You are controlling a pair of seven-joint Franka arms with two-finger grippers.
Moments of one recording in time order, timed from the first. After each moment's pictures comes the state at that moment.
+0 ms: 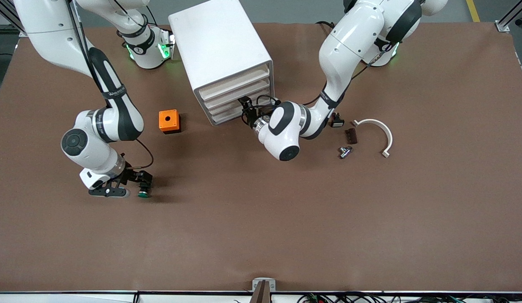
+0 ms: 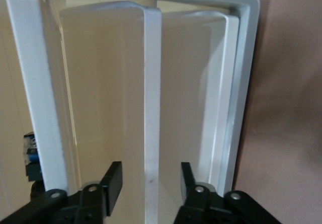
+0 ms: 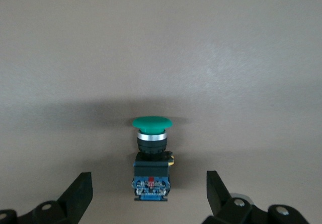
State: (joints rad) left arm -0.67 0.90 -0.14 -1.42 -0.96 1.77 -2.39; right arm 0.10 0.49 0.00 -2.00 0.03 2.58 0.11
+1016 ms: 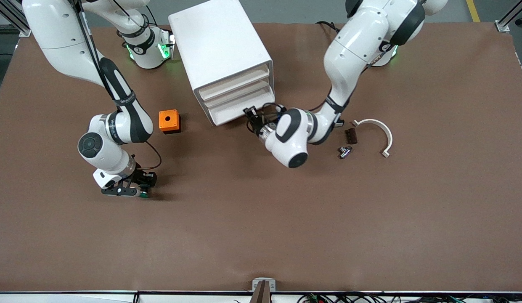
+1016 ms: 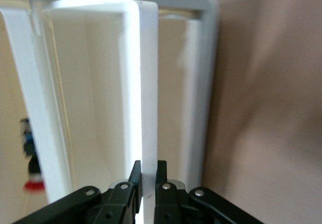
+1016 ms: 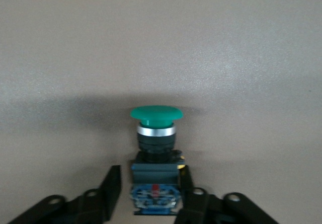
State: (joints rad) left arm -0.58 0.91 -0.12 -1.40 -0.96 1.77 -2.34; right arm 0.11 0.54 0.00 -2.03 0.03 2.64 0.14
